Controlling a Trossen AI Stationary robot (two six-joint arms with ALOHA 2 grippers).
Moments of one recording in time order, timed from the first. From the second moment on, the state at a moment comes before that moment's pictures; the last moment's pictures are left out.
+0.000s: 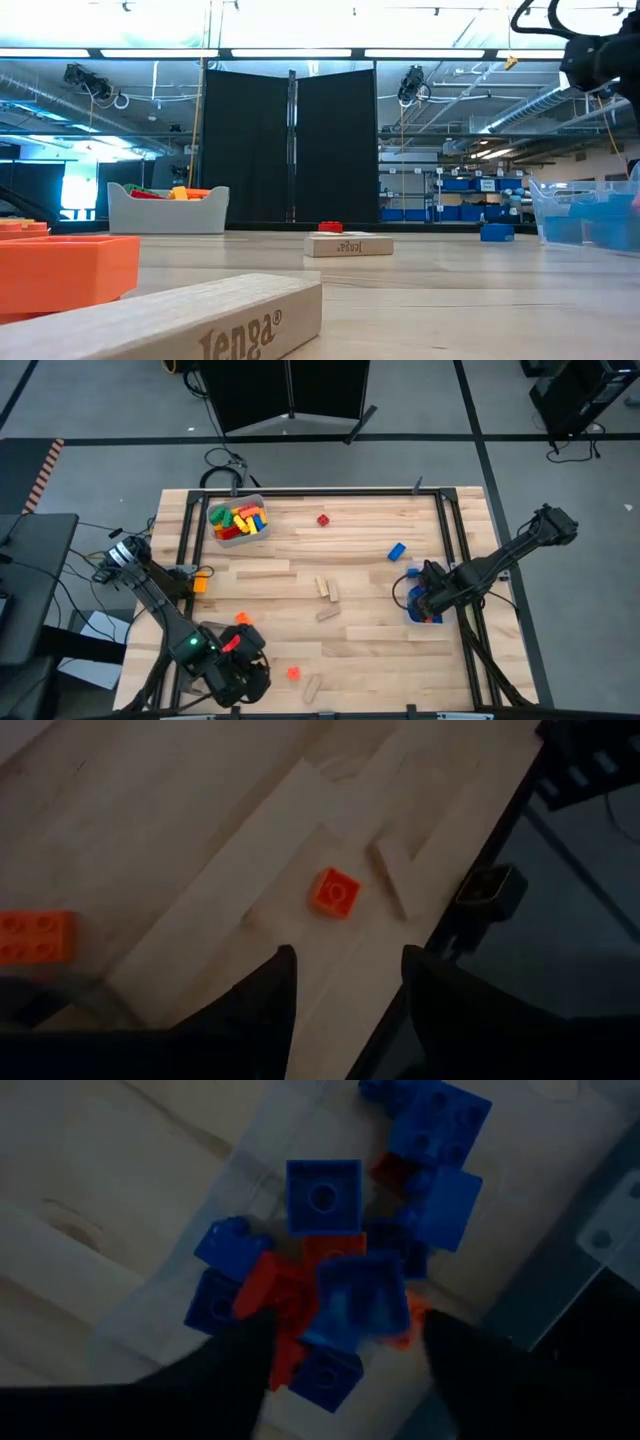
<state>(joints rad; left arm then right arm) -0.84 1.61 1.38 -0.91 -0.41 -1.50 0.50 1.11 0.79 -1.27 0.11 1.54</state>
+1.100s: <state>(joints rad) -0.70 1.61 1.38 -0.87 -0.46 -1.49 0.50 1.08 0.80 -1.34 0.17 1.46</state>
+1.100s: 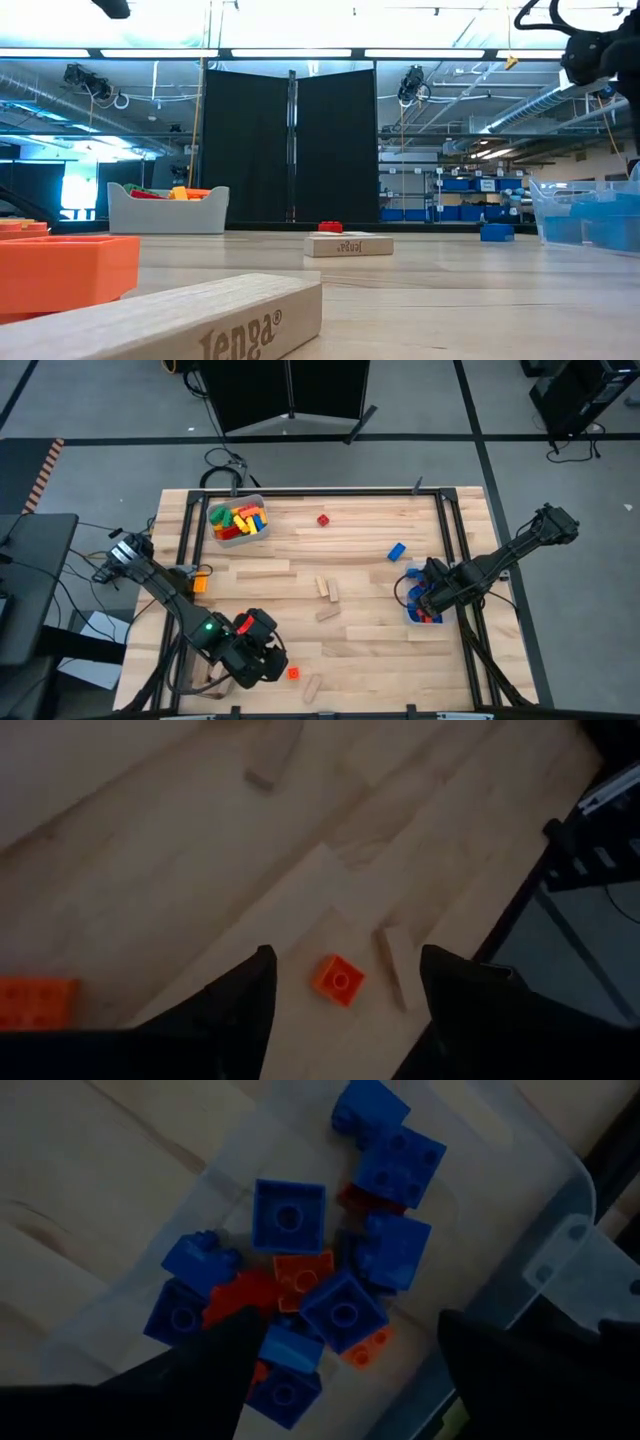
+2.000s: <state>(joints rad) -0.08 1.85 1.38 -0.63 -0.28 -1.30 0.50 1.08 0.80 -1.14 0.26 1.41</state>
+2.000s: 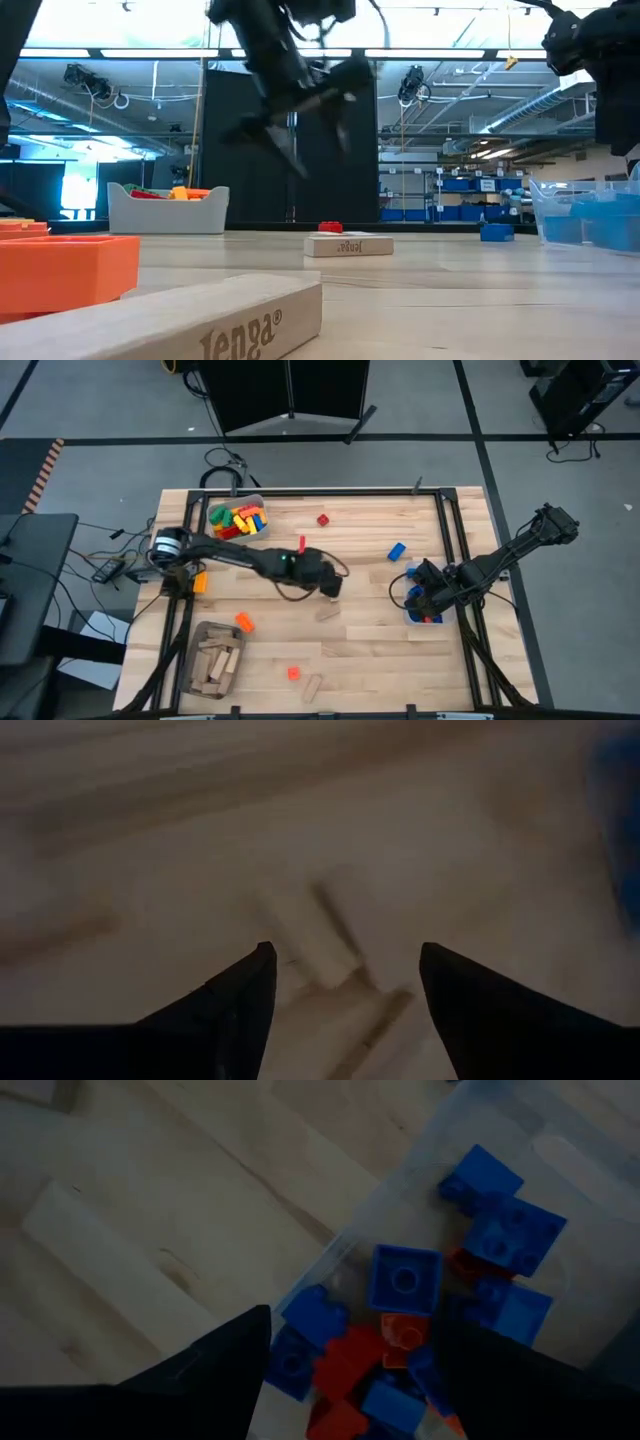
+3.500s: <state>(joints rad) 0.07 2.04 1.39 -0.60 0.05 0.98 0.47 1.08 0.80 -1.03 0.27 1.84</state>
